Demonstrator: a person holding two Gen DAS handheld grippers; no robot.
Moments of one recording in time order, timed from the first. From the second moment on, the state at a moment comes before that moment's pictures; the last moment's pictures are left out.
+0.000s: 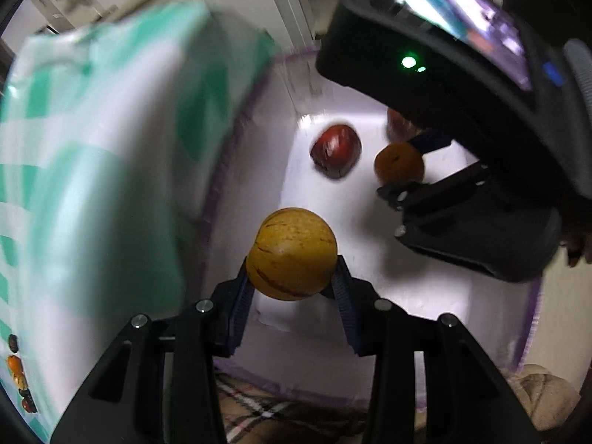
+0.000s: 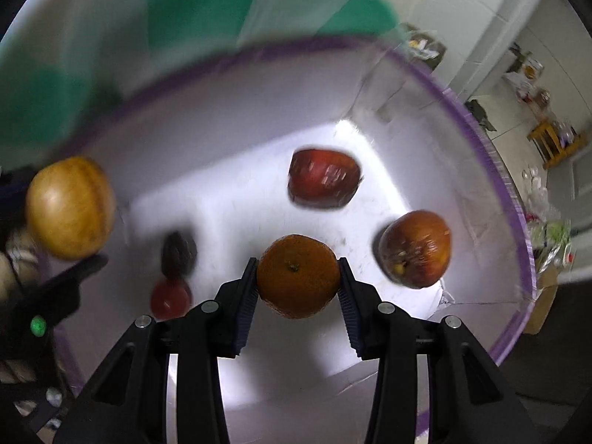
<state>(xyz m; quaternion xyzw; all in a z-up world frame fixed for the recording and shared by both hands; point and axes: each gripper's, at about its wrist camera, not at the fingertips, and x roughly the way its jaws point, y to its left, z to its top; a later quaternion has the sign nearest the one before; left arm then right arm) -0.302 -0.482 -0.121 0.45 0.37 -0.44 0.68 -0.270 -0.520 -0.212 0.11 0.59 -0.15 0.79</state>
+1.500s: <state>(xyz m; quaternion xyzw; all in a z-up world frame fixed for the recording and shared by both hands) -0.094 -0.105 0.071 0.13 0.26 -0.09 0.95 -0.120 -0.279 0.020 -0.03 0.35 0.02 0.94</state>
